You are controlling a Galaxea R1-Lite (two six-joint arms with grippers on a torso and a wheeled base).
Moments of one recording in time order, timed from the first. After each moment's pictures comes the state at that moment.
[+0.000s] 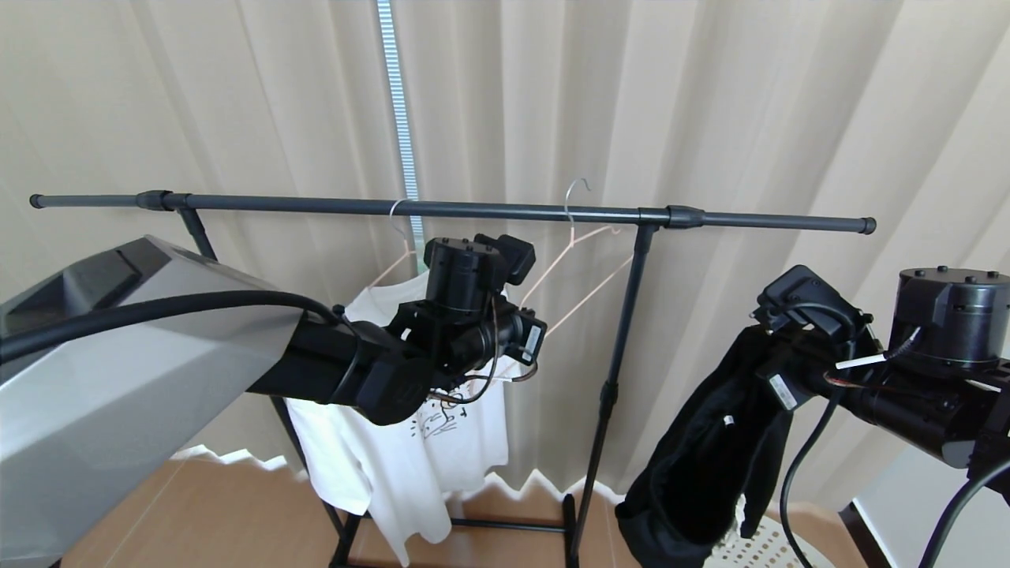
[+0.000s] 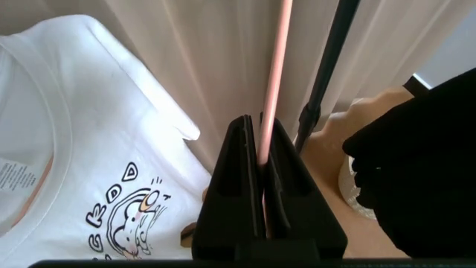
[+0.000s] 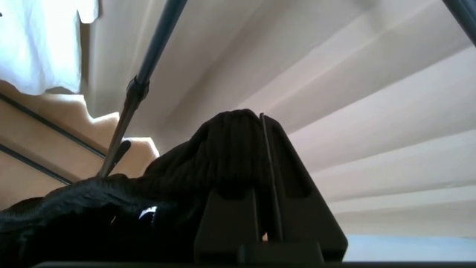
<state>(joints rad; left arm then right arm) -0.64 2.16 -1.32 -0.50 0.11 0.11 0.27 1.62 -0.59 -0.68 -0.18 -0.50</state>
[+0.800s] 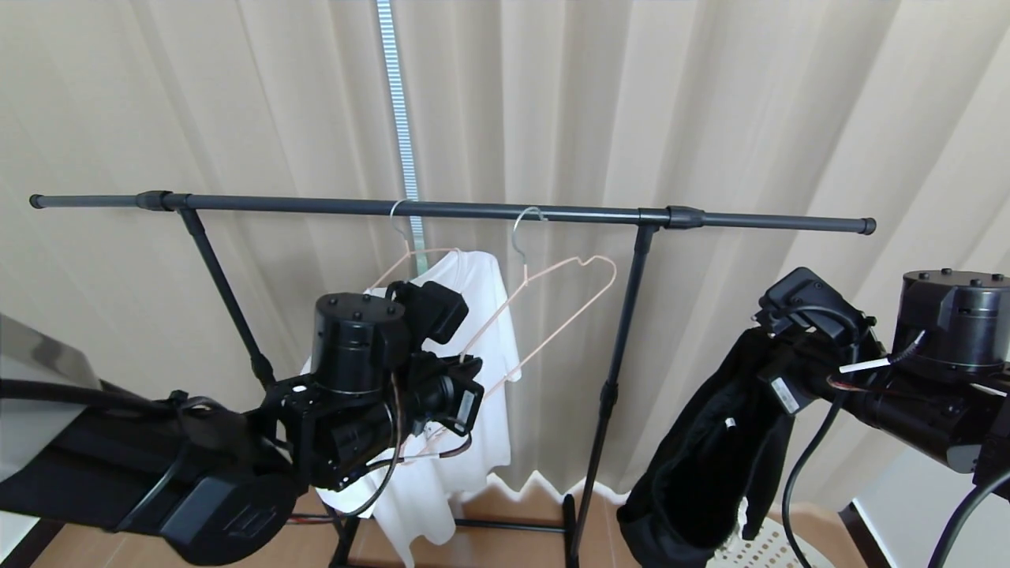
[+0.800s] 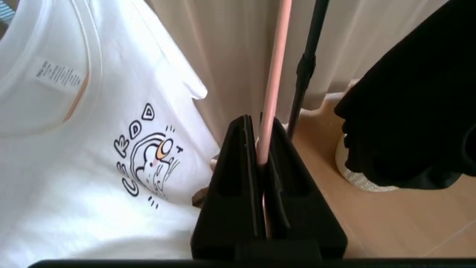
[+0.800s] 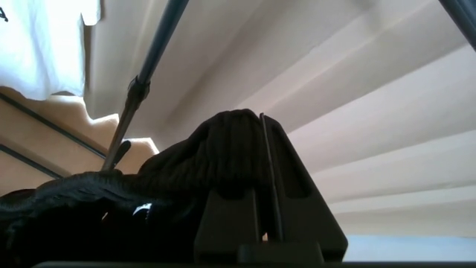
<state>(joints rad) -0.64 1.86 -0.74 -0.76 0.11 0.11 0.28 1.61 -0.57 -0.68 -0.19 -0.50</state>
